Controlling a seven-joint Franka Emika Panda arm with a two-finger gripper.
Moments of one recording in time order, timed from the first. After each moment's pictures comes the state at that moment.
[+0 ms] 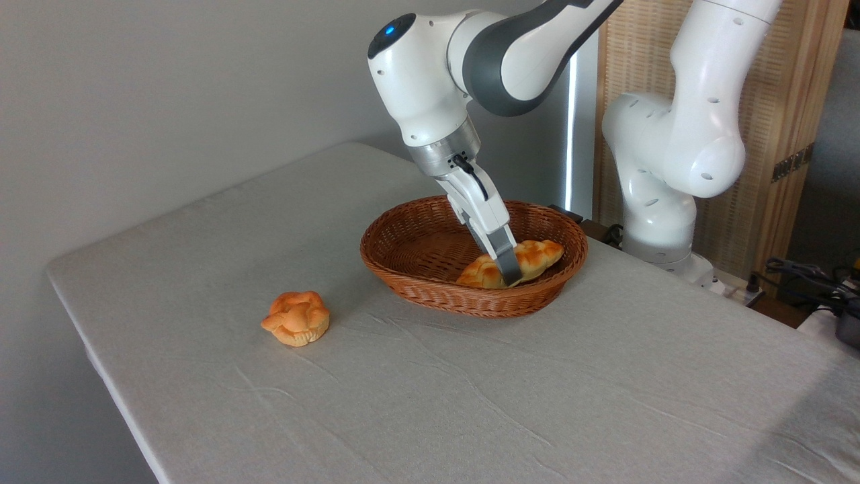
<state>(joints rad) -0.33 -0.46 0.05 -2.54 0.08 1.79 0.80</state>
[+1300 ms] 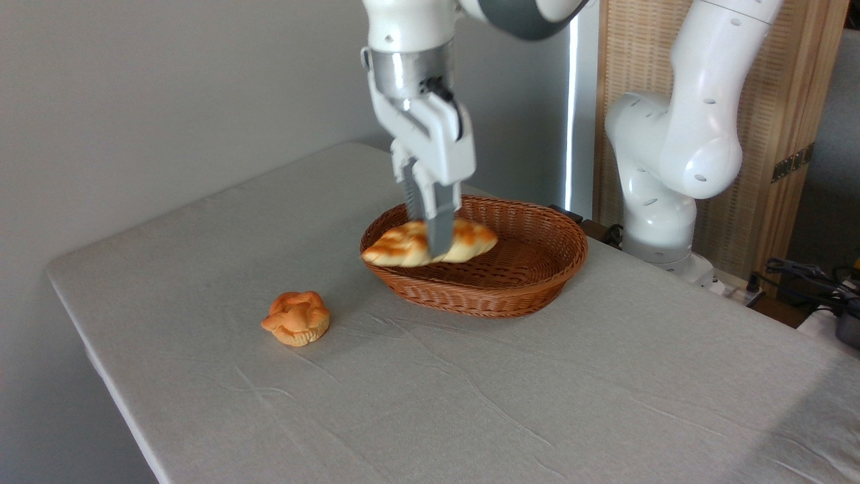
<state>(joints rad) -0.40 -0.41 0.26 -2.22 0.06 1.86 0.86</state>
